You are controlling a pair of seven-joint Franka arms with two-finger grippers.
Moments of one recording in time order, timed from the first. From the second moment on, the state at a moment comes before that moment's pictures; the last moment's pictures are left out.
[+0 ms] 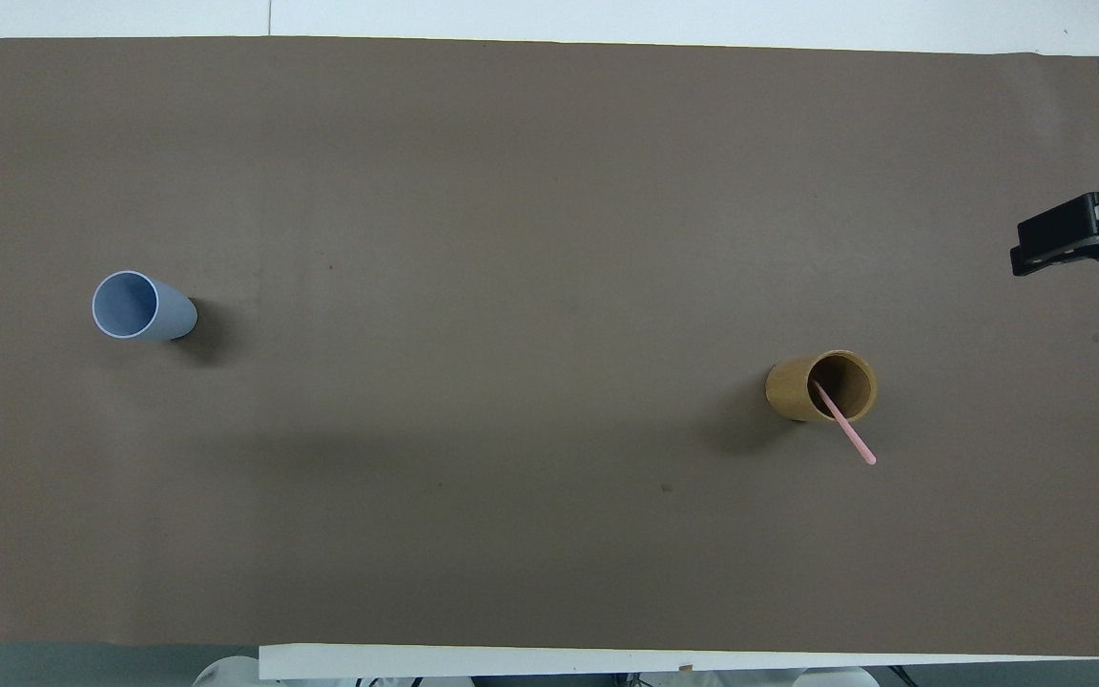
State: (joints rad) left arm 0.08 -0.08 -0.07 -1.59 -0.05 1.43 0.05; right arm -0.01 0.04 0.01 -1.42 -0.02 1.38 0.01
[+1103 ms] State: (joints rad) left arm 0.13 -0.04 -0.06 -2.07 -0.04 2.05 0.04; right arm 0.00 0.04 0.01 -1.41 -0.03 1.38 0.01
